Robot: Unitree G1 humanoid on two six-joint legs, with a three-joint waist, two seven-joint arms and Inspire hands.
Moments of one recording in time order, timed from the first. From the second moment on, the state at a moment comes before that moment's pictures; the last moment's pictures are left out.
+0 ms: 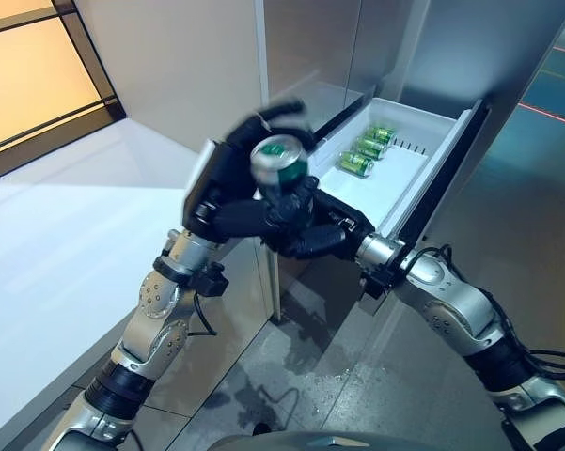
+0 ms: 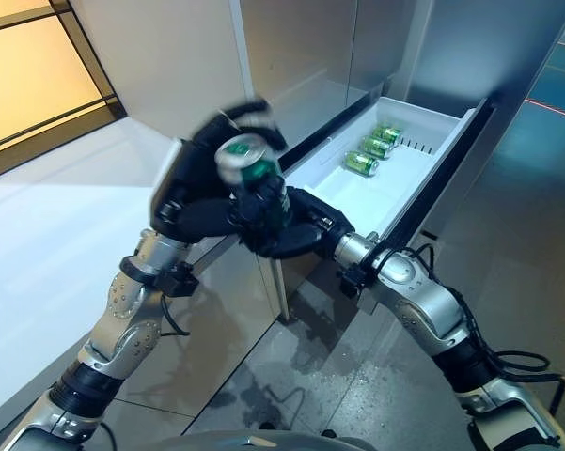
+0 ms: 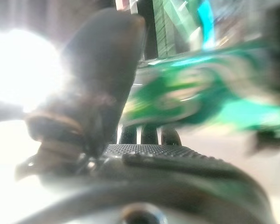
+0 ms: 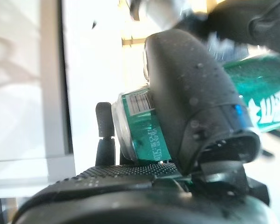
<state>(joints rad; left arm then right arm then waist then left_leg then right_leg) -0.20 0.46 -0.19 -0.26 -0.67 -0.52 -0.08 -0.36 -0.57 0.35 -0.17 0.71 0.25 0.14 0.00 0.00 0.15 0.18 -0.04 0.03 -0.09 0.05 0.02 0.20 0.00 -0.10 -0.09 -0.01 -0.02</state>
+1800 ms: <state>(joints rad) 0.20 0.42 -0.39 0.70 -0.62 -0.03 -0.42 -0.74 -0.85 0.28 0.92 0.46 0.21 0.01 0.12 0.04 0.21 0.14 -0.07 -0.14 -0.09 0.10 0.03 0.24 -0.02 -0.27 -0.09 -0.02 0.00</state>
